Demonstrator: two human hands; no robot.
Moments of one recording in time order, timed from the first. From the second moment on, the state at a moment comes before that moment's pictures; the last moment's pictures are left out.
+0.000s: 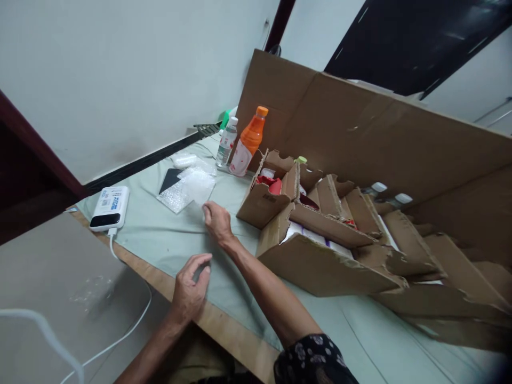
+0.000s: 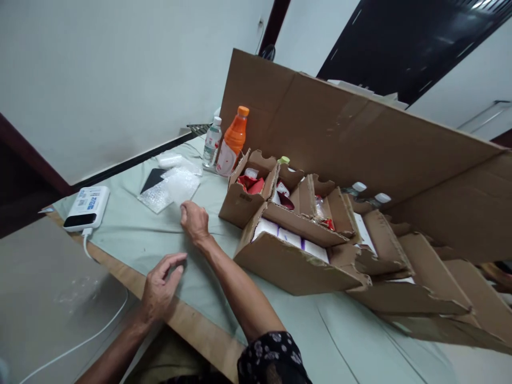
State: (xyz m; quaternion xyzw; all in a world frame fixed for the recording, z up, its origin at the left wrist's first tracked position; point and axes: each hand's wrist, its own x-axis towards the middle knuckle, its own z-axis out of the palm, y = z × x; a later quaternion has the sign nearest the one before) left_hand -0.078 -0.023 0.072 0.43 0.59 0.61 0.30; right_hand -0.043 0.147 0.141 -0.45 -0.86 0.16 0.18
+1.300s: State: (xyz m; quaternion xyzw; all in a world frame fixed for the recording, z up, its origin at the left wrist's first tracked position) left_hand 0.015 0.010 0.115 0.76 0.58 0.26 0.15; right_hand 0.329 -0.121 0.102 -0.74 -0.60 0.06 0.29
